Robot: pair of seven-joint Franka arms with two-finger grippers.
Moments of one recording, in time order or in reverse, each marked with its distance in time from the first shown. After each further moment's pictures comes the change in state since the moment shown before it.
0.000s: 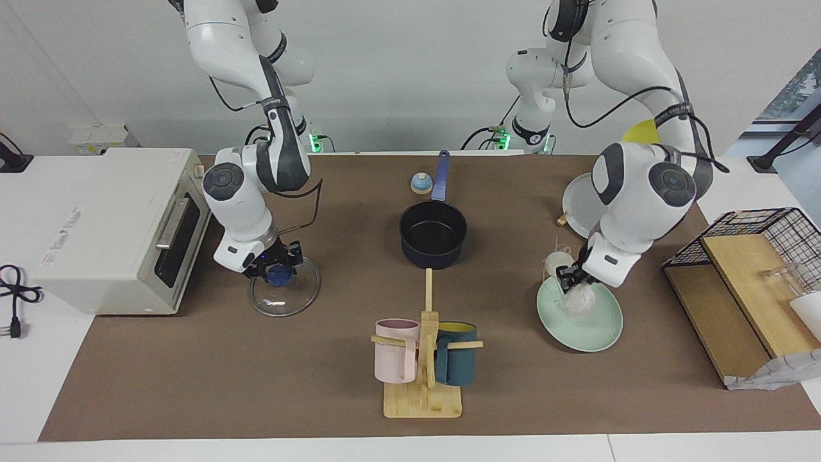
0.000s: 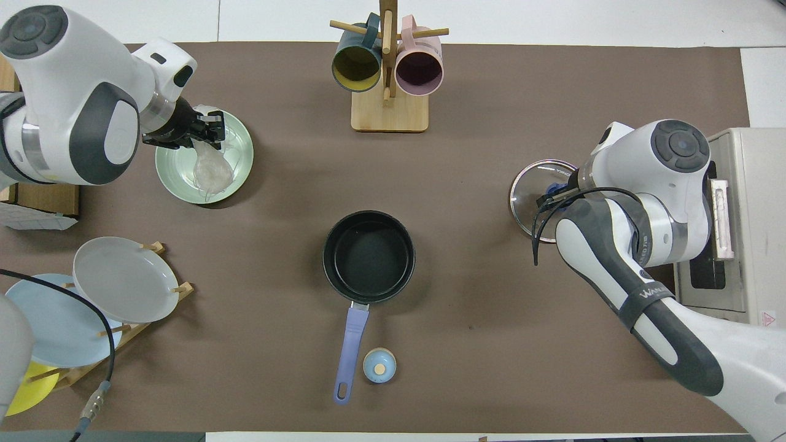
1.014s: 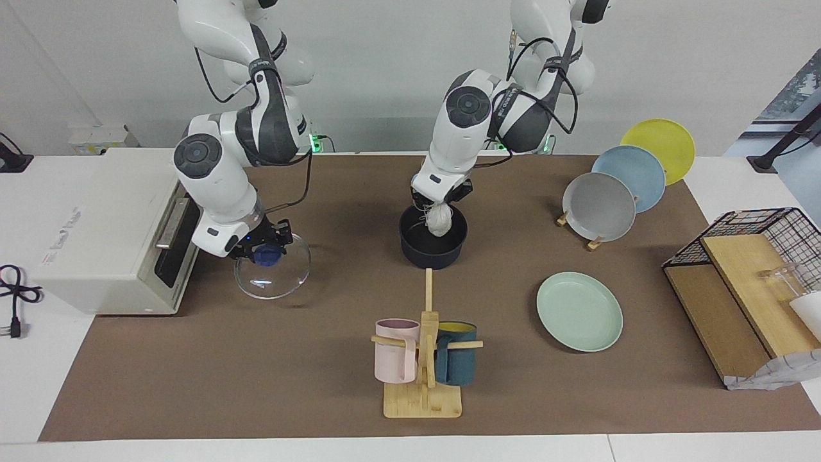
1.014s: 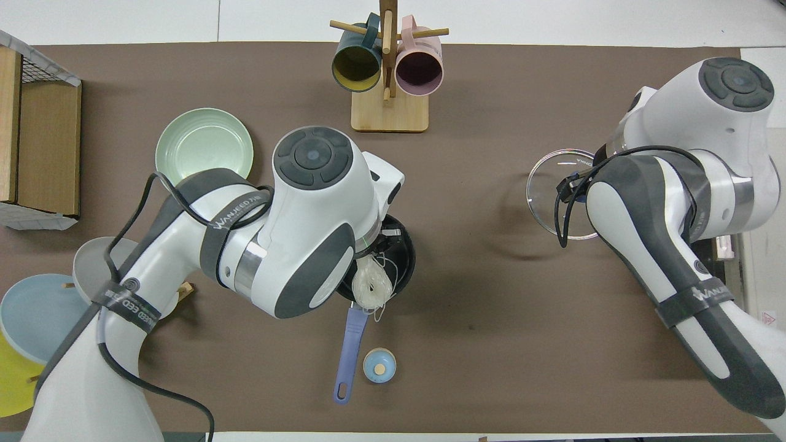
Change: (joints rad) left arm -0.429 -0.147 -0.008 -0.271 -0.095 0.046 -0.402; right arm 0.001 -0.042 0.001 0.252 0.000 -0.407 0.000
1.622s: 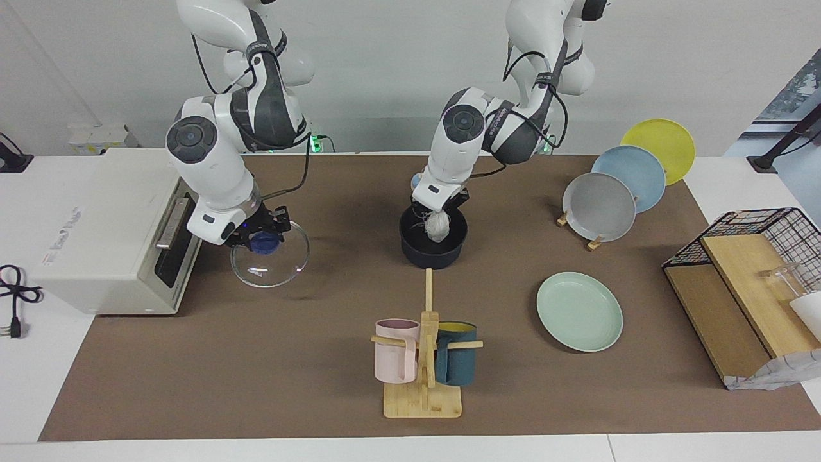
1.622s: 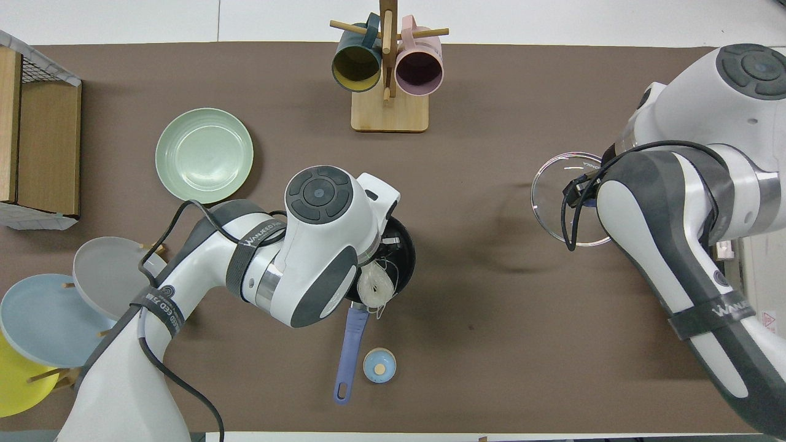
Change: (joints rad) left arm -0.006 0.023 0.003 -0.130 -0.005 0.206 -0.001; right arm 0.007 -0.030 0.001 0.021 0.000 -0.075 0.000
